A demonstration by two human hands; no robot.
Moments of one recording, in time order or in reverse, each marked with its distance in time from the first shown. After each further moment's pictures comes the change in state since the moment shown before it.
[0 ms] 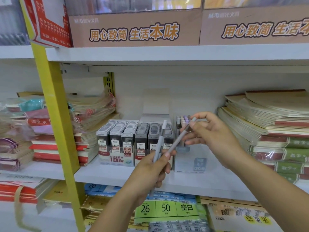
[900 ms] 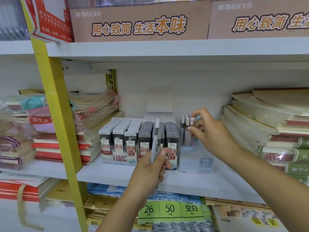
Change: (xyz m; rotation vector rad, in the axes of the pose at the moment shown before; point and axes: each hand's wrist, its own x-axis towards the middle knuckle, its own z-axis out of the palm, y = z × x) left_hand 0.004 -0.010 -0.003 0.048 0.208 0.063; right_hand 0.037 0.044 -0.015 -0.871 -0.001 -0.340
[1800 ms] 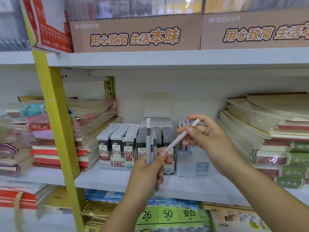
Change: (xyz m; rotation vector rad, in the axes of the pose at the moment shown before) left_hand -0.007 0.019 0.008 -0.042 0.073 -0.020; right_hand -0.020 -0.051 -0.019 0.945 0.004 0.302
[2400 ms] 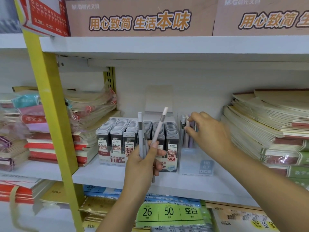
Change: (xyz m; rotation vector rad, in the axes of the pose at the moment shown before) left_hand 0.018 -0.010 -0.010 -0.015 0.193 0.067; right_hand 0.047 0.042 -0.016 -1.454 0.143 -0.374
